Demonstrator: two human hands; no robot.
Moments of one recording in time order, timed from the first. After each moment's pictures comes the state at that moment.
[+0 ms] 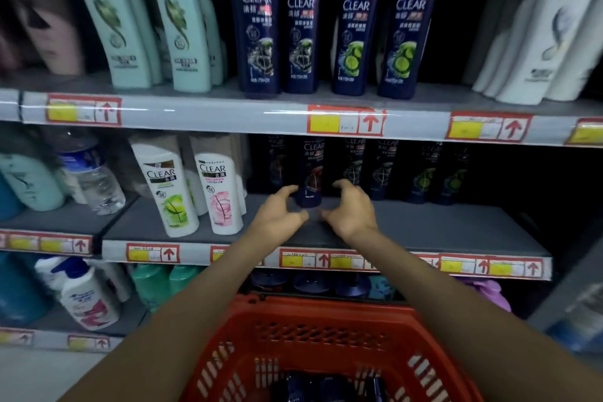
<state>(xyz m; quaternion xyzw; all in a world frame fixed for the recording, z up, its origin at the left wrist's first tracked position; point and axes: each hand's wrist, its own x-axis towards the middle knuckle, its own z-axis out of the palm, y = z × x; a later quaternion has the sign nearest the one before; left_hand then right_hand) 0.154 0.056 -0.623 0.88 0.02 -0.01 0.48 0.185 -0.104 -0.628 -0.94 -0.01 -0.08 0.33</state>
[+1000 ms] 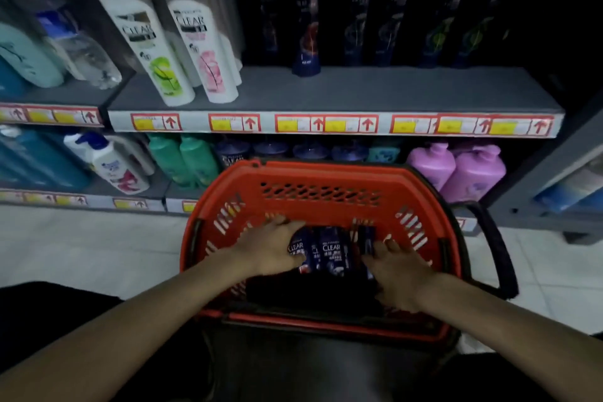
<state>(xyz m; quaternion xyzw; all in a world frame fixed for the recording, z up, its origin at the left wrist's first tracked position) -0.032 0.044 -0.774 0.96 -0.10 -0.26 0.08 -0.050 -0.216 -0.785 -0.93 -0.20 0.30 -0.07</state>
